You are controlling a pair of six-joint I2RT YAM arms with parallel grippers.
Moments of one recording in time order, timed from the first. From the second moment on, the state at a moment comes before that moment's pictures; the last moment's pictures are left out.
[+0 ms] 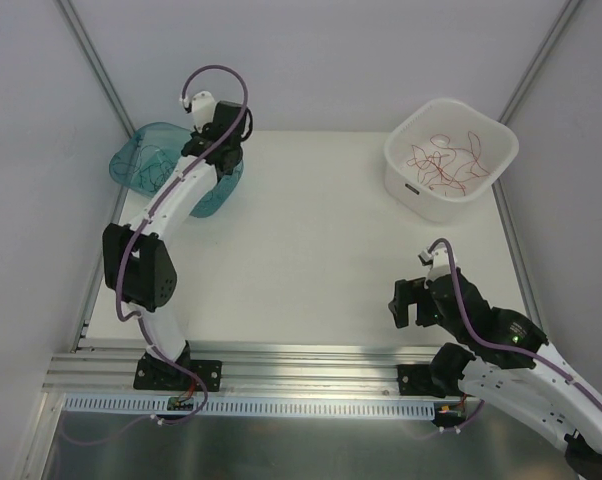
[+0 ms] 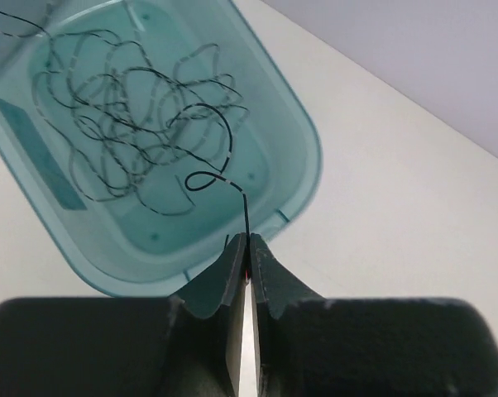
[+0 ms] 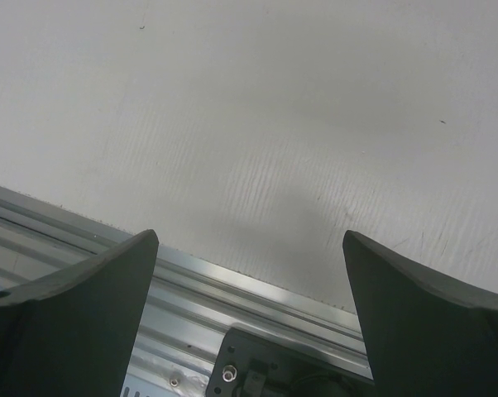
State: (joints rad) left arm -0.37 1.81 1.70 -0.57 -0.70 -0.65; right arm 0.87 0.44 0.70 -0.98 0.35 0.44
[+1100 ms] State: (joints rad) left arm -0.09 1.12 1.19 -0.62 -0.21 -0.38; right arm 0.87 0.37 0.93 -1.22 0.50 0.55
